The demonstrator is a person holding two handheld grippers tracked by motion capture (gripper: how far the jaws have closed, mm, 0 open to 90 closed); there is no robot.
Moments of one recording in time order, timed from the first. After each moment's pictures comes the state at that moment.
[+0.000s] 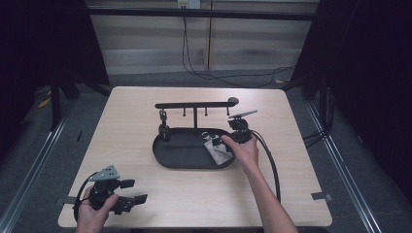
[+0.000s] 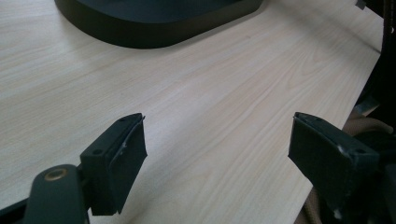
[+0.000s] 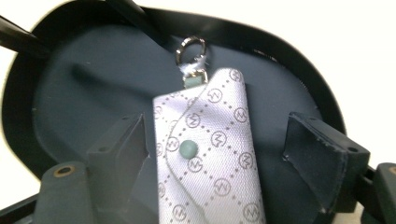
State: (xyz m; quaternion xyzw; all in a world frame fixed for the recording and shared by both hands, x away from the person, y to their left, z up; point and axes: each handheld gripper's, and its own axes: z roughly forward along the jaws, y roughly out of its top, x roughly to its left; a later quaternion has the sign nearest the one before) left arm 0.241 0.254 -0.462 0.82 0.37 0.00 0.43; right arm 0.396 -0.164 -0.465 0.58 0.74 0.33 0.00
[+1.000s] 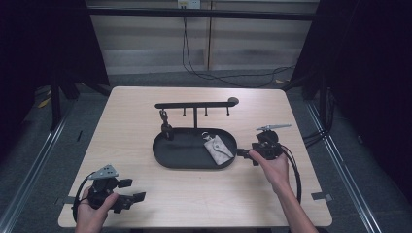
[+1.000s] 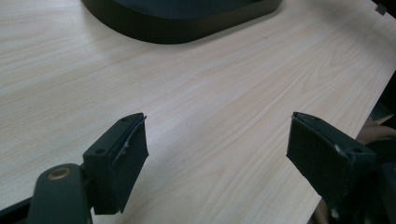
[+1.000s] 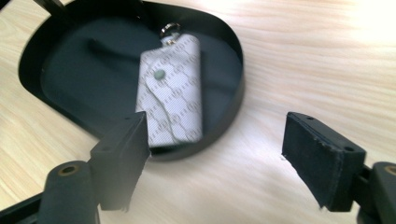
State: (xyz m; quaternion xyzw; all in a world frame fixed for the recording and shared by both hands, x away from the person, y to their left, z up) left arm 0.243 0.256 -0.464 0.82 0.39 0.01 0.42; right arm 0.321 -0.230 -0.442 0.55 0.75 0.36 0.09
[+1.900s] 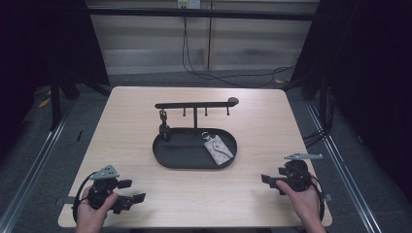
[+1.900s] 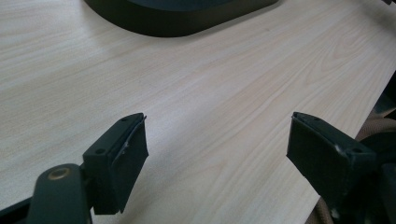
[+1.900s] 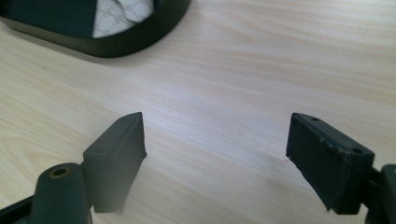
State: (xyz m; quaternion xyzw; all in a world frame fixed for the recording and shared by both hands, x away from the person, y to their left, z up) left arm 0.243 0.256 -0.463 0.83 0.39 0.01 0.41; right arm 0.234 -0.288 -0.462 0.58 0.74 0.34 0.11
